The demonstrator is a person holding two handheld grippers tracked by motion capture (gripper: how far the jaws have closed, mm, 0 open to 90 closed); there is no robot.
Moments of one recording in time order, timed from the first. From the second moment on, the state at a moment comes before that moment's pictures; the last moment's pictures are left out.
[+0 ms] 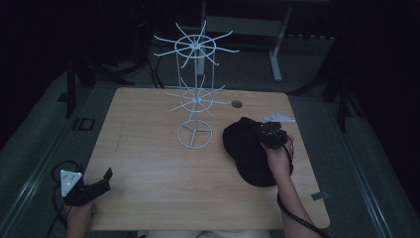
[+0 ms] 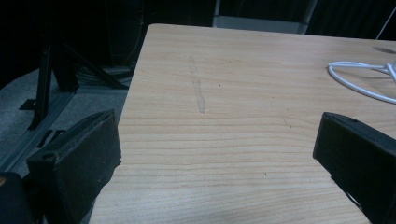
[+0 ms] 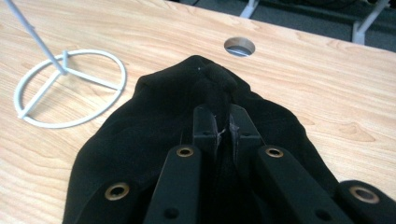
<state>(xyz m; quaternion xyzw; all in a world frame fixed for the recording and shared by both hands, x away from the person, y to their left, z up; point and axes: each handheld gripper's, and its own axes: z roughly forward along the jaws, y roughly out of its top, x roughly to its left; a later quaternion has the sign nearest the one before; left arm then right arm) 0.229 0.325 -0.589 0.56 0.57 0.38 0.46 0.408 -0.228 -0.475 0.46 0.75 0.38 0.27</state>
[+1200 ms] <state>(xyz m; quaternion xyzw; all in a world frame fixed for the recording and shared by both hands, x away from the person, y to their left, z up) 0.229 0.325 -0.589 0.56 0.57 0.38 0.46 0.323 -0.262 -0.367 0.40 0.67 0.53 0.34</state>
